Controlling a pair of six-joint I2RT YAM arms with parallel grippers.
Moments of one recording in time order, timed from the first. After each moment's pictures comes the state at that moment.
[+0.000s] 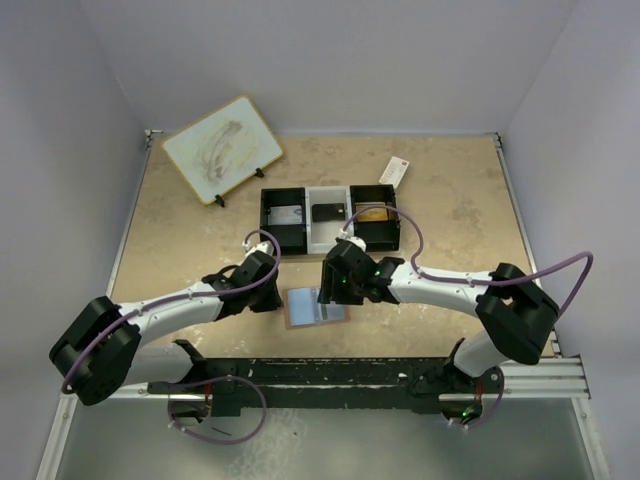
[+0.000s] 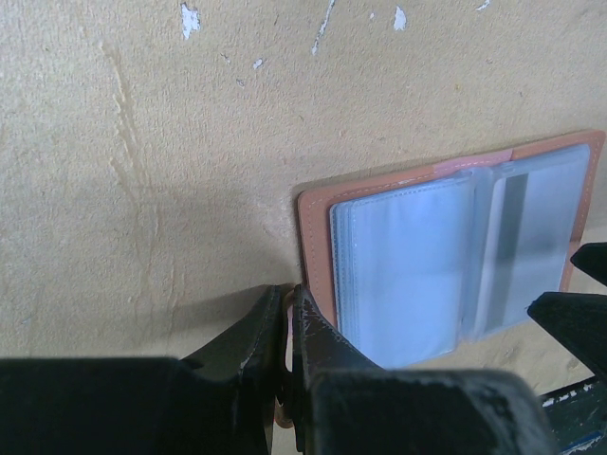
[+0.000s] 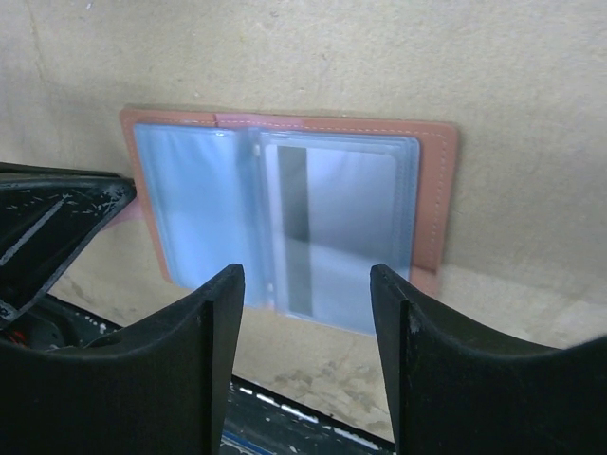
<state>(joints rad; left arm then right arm) -0.74 1.23 0.50 -0.25 -0.08 -0.83 0.95 1.53 0.83 -0.30 0.08 0.90</state>
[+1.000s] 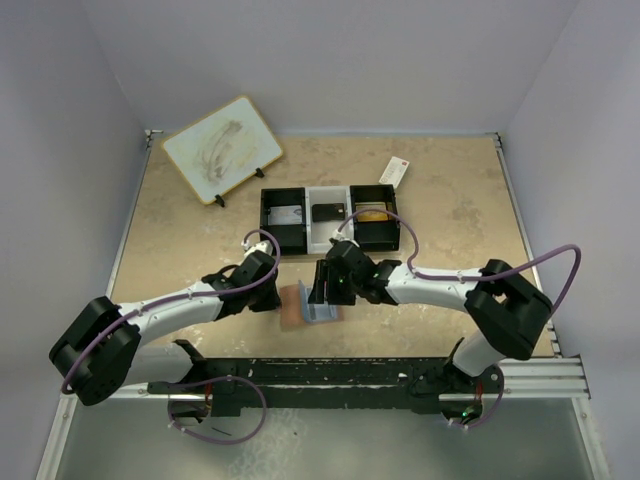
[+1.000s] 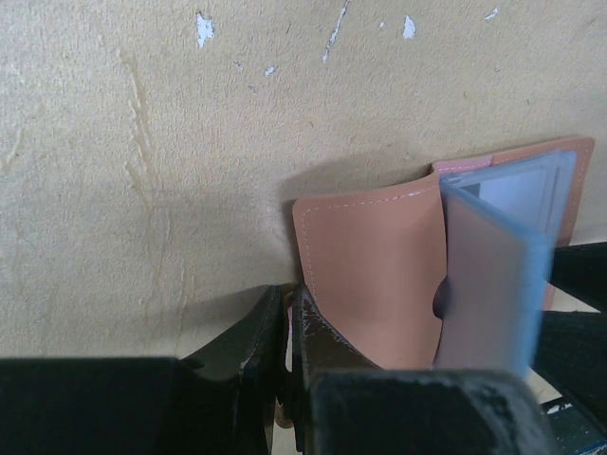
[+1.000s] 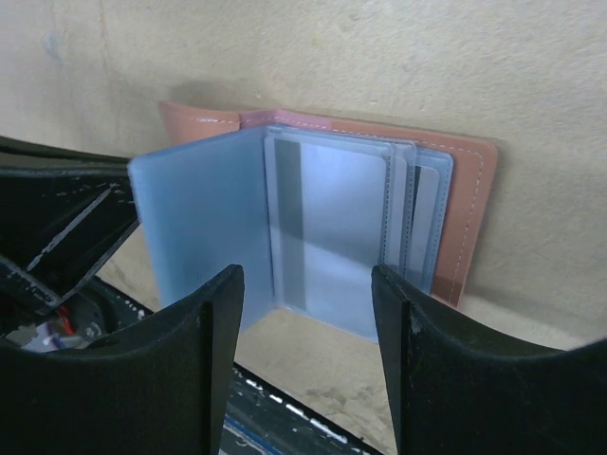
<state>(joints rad) -0.74 1.23 0.50 -0.26 -0.09 -0.83 0.94 1.56 0.80 -0.15 -0.02 0.91</state>
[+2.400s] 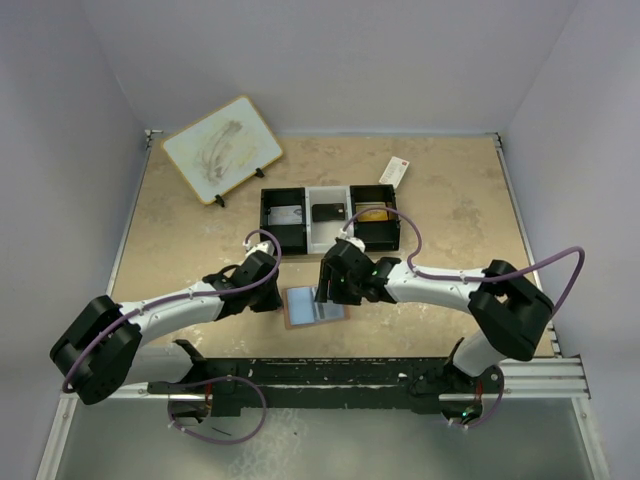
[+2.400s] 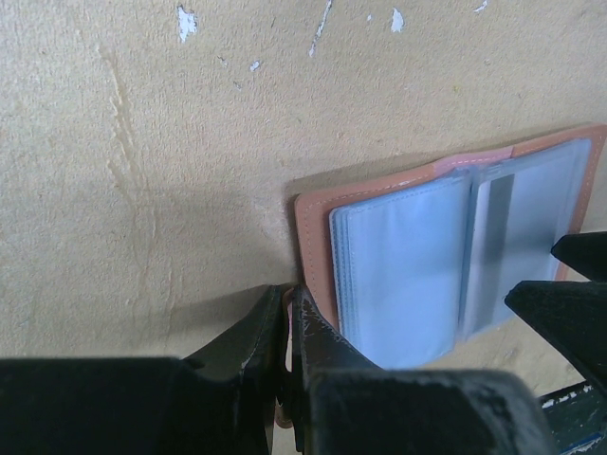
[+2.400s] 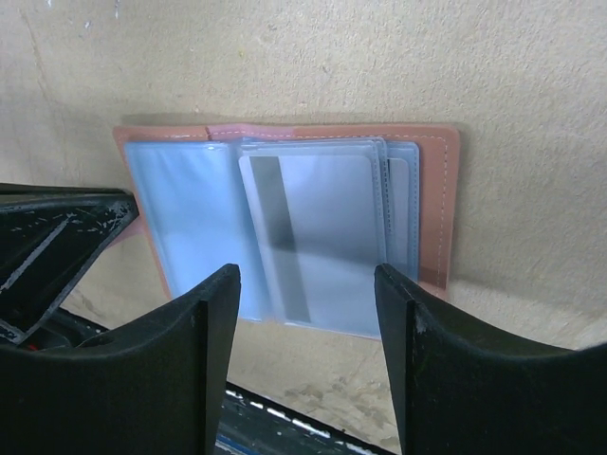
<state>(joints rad) -0.74 1.24 0.50 -0.25 -0.08 -0.83 0.95 1.55 0.83 -0.28 0.09 0.94</state>
